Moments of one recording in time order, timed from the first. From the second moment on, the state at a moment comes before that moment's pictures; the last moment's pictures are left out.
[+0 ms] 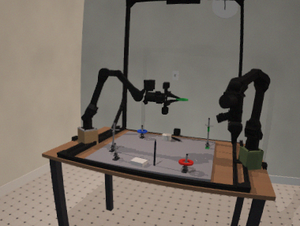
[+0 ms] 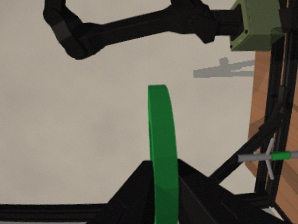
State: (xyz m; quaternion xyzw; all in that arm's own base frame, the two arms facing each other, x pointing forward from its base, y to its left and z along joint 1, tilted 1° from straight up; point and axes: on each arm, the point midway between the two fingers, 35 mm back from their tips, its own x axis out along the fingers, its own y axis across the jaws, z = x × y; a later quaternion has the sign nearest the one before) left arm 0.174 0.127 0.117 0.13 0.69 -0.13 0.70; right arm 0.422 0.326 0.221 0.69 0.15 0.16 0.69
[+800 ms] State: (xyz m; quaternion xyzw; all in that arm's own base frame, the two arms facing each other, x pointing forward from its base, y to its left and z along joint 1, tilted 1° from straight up) left arm 0.174 0.127 0.117 0.13 0.69 -0.13 0.70; right arm 0.455 0.376 0.215 0.69 0.15 0.16 0.69
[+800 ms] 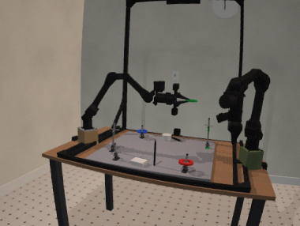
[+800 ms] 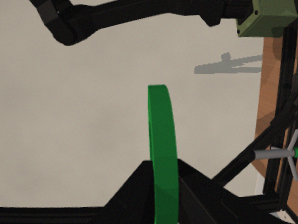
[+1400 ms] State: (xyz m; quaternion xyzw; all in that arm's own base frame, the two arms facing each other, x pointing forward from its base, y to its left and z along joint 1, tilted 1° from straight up) left arm 0.174 0.127 0.118 0.13 0.69 -0.13 0.70; right arm 0.485 0.415 0.206 0.69 0.15 0.16 0.69
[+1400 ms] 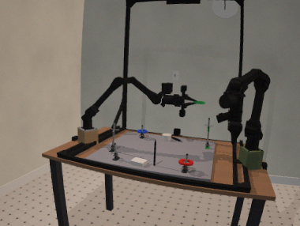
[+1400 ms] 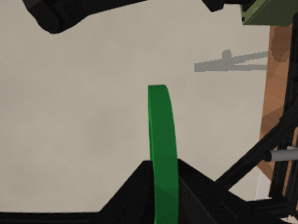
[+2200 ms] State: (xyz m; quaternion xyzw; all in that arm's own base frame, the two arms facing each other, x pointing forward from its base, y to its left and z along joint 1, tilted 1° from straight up) left arm 0.174 0.127 0.118 0.13 0.69 -0.13 0.70; right arm 0.516 0.461 0.185 0.69 0.15 0.16 0.69
